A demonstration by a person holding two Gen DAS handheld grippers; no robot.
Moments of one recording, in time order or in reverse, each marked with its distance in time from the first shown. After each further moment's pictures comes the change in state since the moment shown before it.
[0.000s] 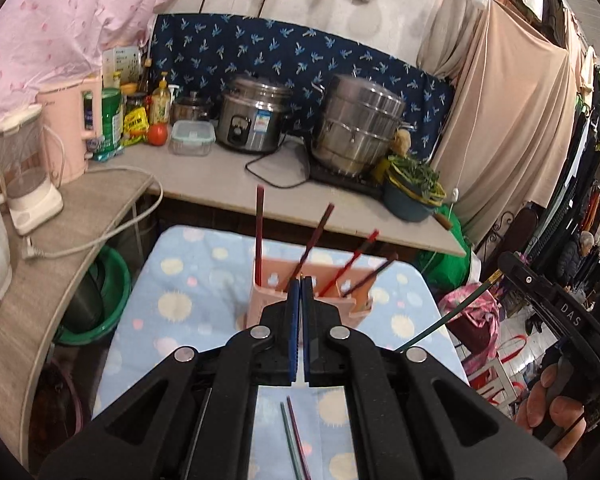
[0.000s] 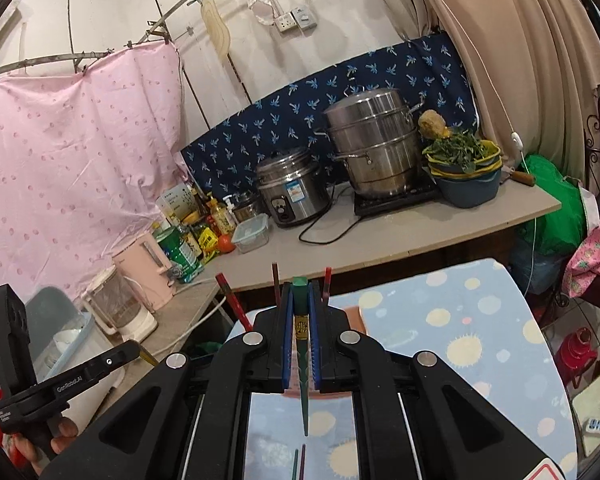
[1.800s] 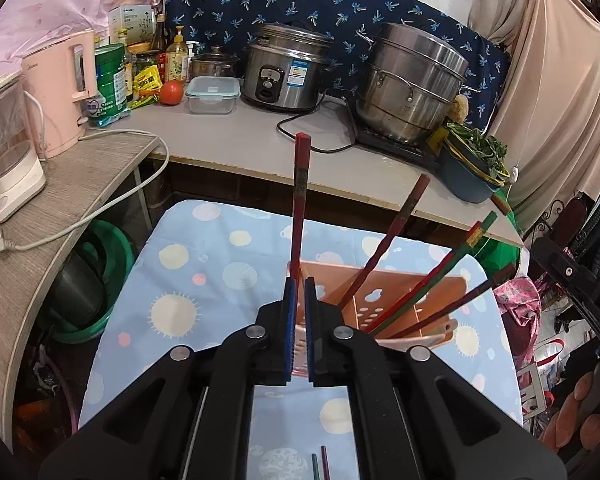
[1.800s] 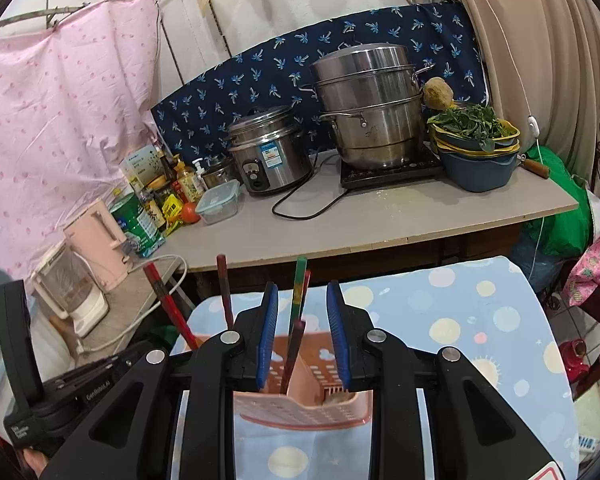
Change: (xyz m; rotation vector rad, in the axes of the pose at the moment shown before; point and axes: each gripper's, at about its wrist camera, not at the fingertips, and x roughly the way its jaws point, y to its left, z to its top) left arm 0.136 0.029 -0.009 -0.023 0.132 0.138; right arm 0.119 -0.014 -0.014 -0.067 0.140 -0.099
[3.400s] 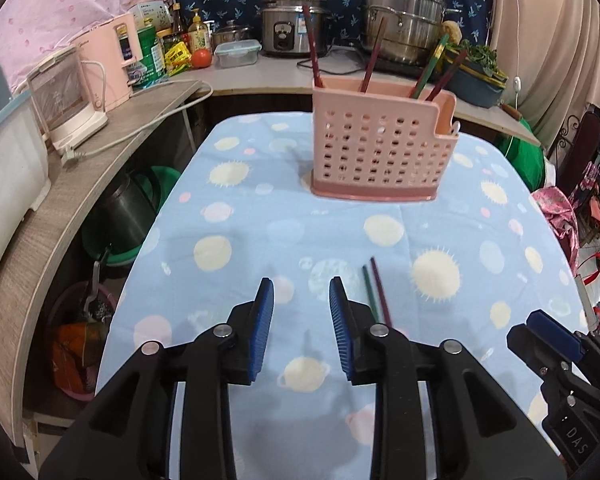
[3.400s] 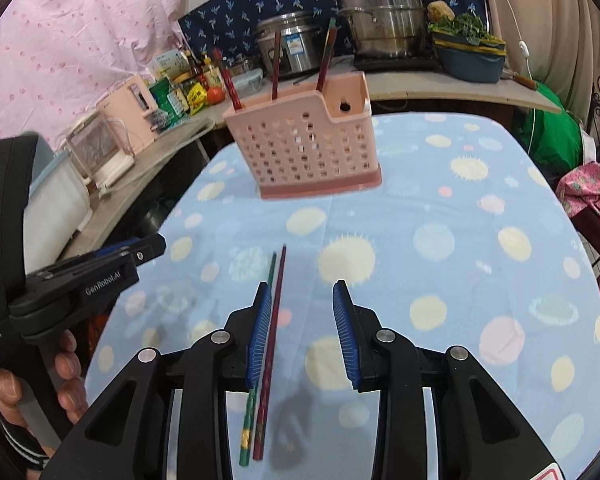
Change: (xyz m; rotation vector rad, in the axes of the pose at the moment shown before) left arm -0.077 0.002 -0.179 0.132 0.099 0.166; right arm -0.103 0.015 -0.216 -0.066 0.275 0.013
